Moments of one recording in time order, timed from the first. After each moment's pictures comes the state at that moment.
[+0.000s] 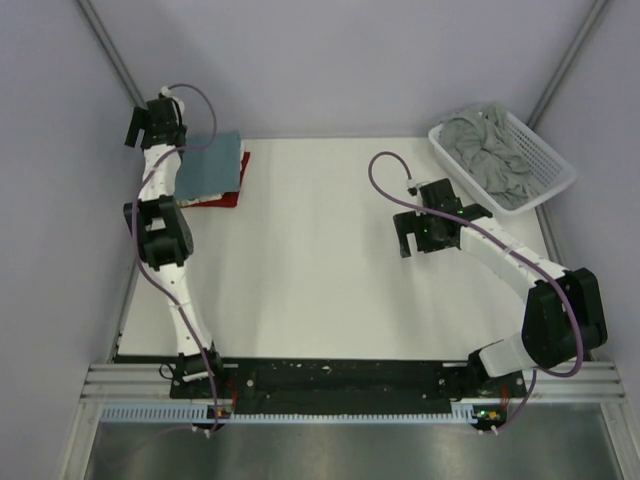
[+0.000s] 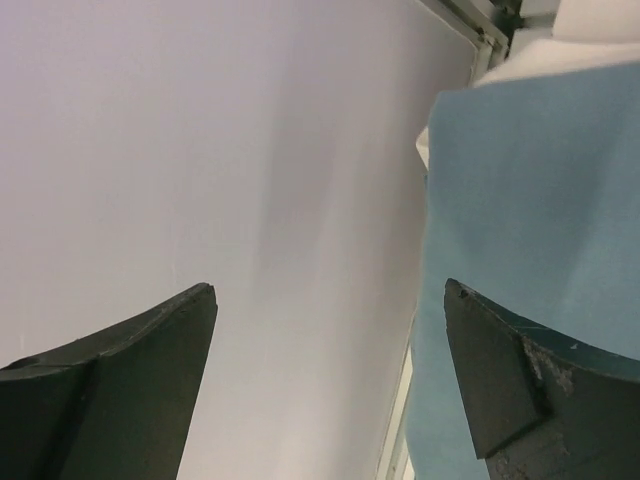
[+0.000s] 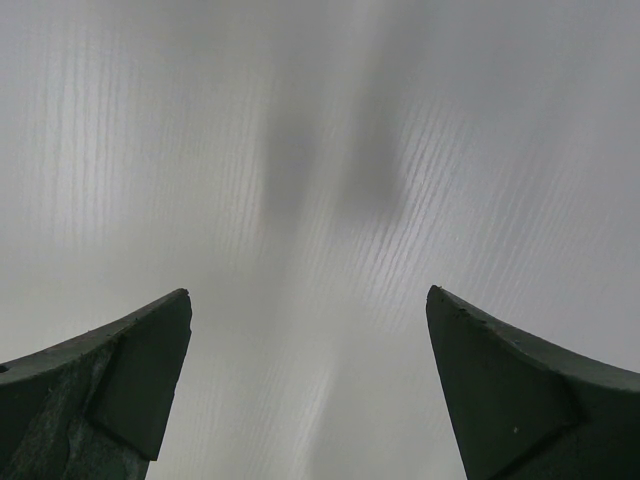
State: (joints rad) left arm 0.20 2.40 2.25 -0.36 -0.52 0.59; right arm 0.37 1.44 1.03 -0.62 0.04 0.11
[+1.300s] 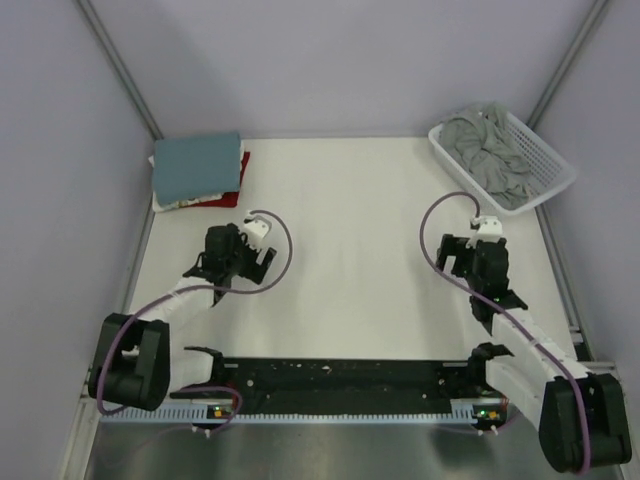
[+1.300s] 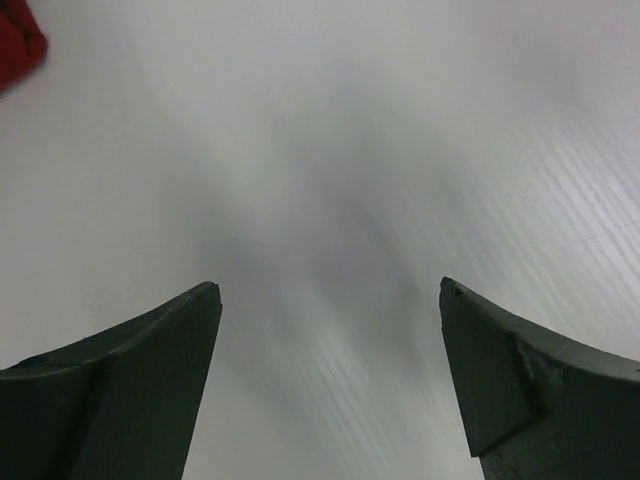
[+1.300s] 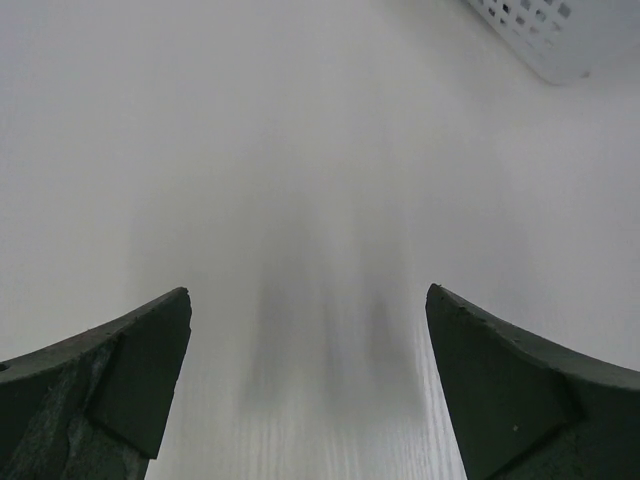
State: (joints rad) left arm -0.20 1.24 0.55 0.00 0.17 0.39; right arm 0.13 0.92 0.33 0.13 0.11 0.15
